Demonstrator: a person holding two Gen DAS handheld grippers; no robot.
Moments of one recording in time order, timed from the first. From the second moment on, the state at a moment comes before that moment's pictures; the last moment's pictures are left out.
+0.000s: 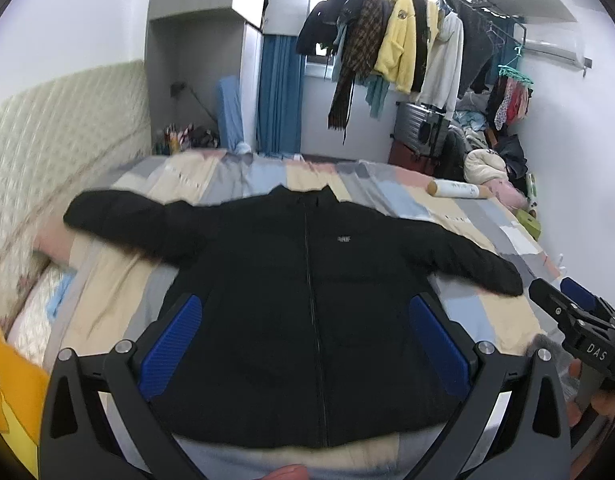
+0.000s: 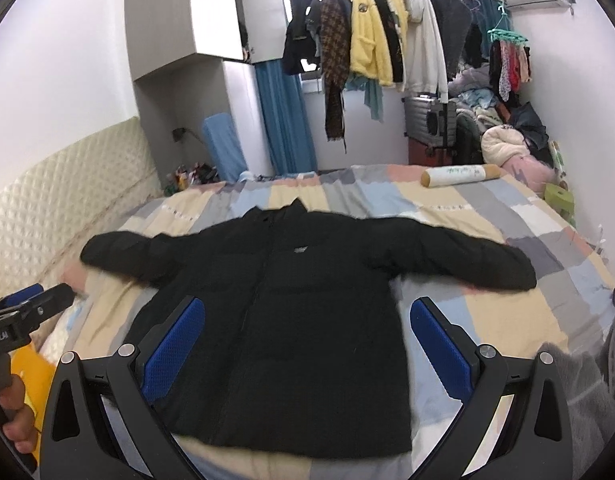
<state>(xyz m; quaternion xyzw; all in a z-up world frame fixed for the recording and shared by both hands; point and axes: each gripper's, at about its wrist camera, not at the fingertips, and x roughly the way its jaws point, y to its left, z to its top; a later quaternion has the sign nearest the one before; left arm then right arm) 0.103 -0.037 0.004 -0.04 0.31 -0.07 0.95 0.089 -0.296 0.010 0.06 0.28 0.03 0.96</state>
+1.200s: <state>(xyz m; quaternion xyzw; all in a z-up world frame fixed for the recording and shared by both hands) 0.241 -0.015 -0.194 -0.07 0.39 -0.08 0.92 0.263 -0.607 -0.216 0.36 0.27 -0.16 0.88</state>
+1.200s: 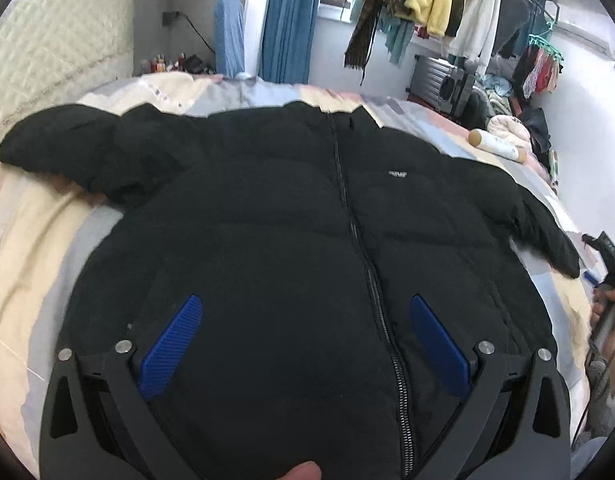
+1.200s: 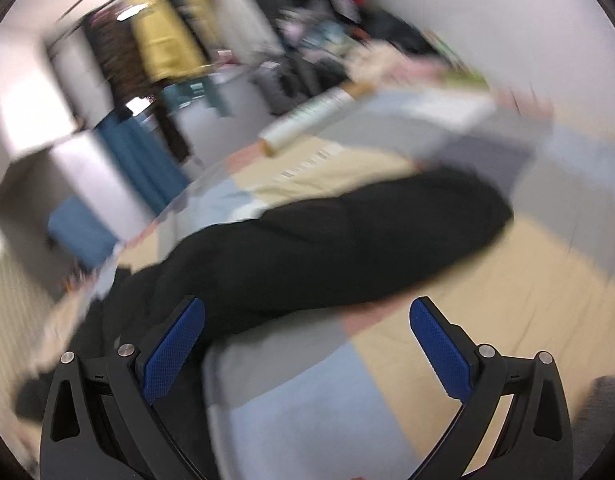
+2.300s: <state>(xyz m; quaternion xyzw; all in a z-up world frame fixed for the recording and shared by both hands) 0.284 -0.025 -0.255 -0.04 0.40 -0.01 0.92 0.374 -0.756 -0.182 0.31 0.18 -0.28 0.89</state>
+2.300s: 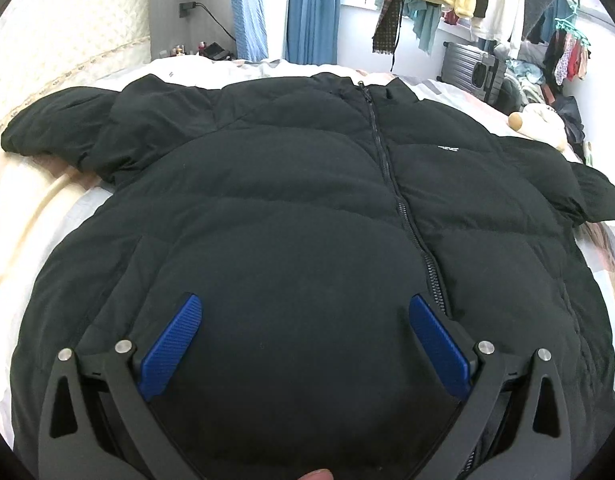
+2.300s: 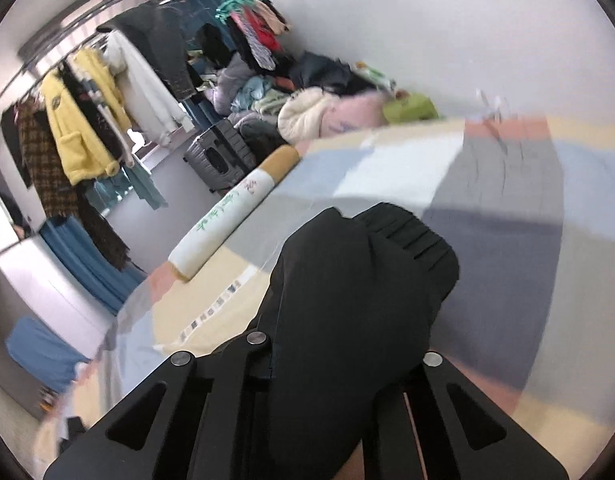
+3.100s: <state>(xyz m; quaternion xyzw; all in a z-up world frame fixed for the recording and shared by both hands) 0.244 0.003 -0.198 -0.06 0.36 -0.04 0.93 0.390 -0.513 0.077 0.12 0.11 -0.12 0.98</state>
